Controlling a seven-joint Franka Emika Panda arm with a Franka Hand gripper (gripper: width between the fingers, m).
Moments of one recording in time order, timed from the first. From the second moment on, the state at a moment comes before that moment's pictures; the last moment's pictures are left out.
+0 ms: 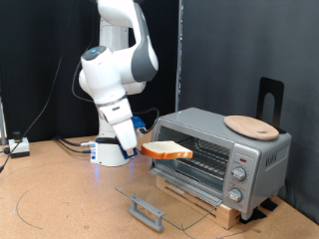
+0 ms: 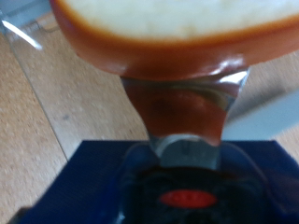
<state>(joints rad) -0.37 -0.32 0.14 -2.74 0.47 2.33 -1.28</state>
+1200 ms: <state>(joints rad) -0.28 -0.44 0.53 -2.84 0.37 2.45 -0.91</state>
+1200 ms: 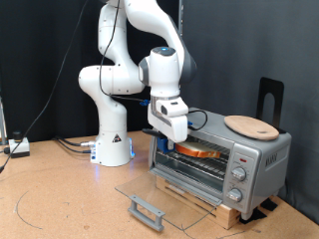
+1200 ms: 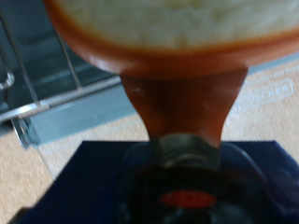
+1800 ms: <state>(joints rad) -0.37 -0.45 0.53 -2.84 0.28 2.50 -0.97</state>
